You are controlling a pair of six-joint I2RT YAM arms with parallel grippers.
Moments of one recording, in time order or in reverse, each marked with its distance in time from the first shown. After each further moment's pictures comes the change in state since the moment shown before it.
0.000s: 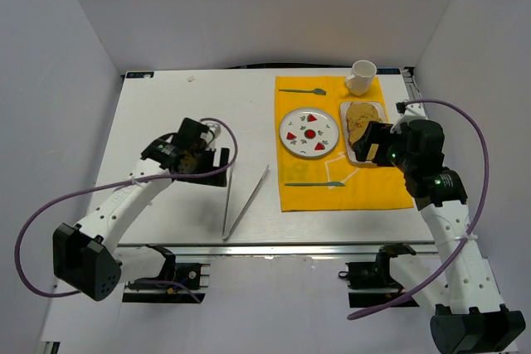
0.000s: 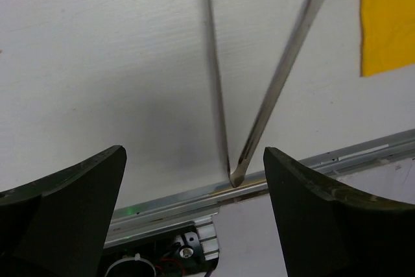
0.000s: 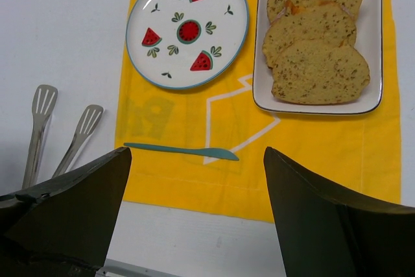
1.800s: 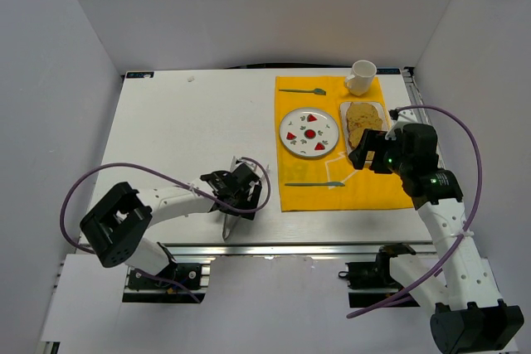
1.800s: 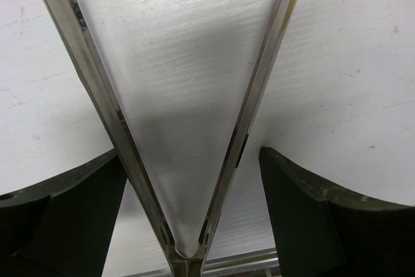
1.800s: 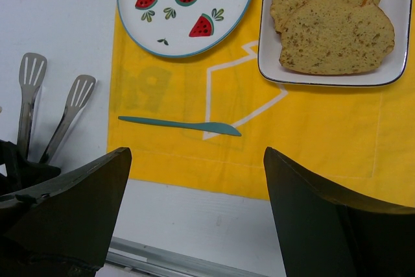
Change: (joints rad) left arm -0.451 0.261 -0.301 0.459 -0.282 -0.243; right arm 0.000 0.012 -0.047 -0.050 -0.040 -0.009
